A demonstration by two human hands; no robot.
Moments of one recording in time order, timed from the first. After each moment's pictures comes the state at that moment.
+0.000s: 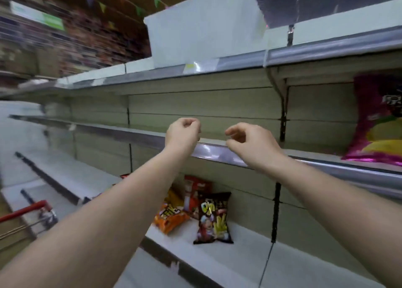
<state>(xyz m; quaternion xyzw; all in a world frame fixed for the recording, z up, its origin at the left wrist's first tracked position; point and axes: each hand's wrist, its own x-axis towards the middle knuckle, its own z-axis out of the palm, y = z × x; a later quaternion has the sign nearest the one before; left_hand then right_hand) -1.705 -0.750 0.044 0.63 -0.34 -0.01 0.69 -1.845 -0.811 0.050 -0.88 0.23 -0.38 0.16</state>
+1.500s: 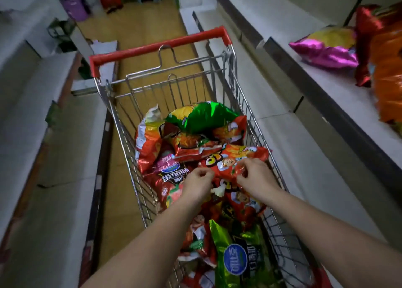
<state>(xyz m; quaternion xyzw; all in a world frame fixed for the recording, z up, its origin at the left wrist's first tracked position) -1.420 -0.476 -0.381 0.75 0.25 -0.22 0.57 -1.415 -0.623 -0.369 -0.95 0.06 0.17 0.26</state>
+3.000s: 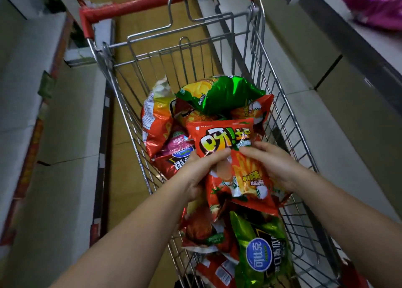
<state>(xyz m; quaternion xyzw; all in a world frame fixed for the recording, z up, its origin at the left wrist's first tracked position) -1.398 -0.429 -0.388 0.57 0.26 -0.30 0.72 -1.387 -0.601 -0.396 -0.69 0.19 0.31 0.63</state>
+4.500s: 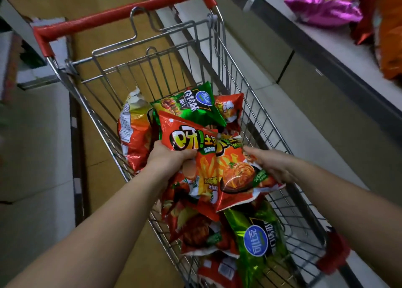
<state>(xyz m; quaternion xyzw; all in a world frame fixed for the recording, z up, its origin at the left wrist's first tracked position) -1.372 -0.394 -0.387 0.77 0.20 -0.24 0.56 -1.404 -0.635 -0.404 -0.70 0.30 0.38 0.52</state>
